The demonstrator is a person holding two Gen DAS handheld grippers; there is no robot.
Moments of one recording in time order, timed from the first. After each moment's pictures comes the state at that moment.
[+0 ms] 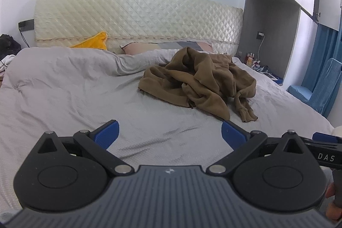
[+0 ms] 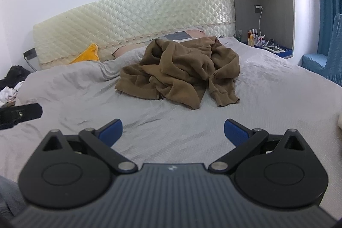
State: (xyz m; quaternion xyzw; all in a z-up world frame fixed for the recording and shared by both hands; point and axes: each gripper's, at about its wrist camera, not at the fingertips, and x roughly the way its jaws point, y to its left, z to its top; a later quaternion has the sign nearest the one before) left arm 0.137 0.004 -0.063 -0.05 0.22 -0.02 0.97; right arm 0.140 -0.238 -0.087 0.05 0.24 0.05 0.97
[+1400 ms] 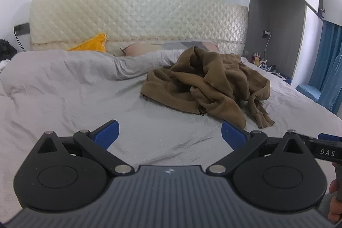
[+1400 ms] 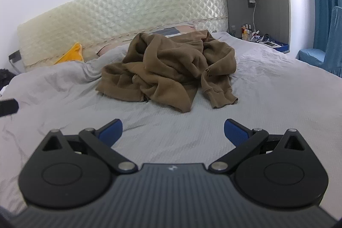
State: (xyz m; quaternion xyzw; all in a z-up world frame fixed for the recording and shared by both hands) left arm 0.225 0.013 -0.098 -0.03 0.22 -0.01 0.98; right arm 0.222 -0.252 -0.133 0.06 0.24 0.03 0.97
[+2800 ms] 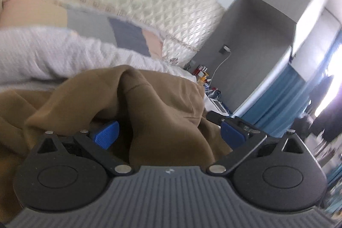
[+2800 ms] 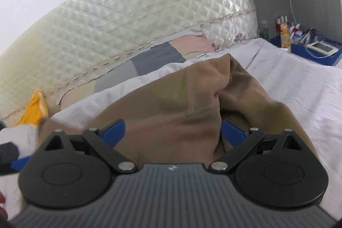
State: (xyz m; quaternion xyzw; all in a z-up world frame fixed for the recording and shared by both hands) left arm 0.795 -0.064 -0.154 -0.26 0.28 -0.23 0.90; right arm 0.743 -0.332 -0.151 0.13 0.25 0.09 0.96
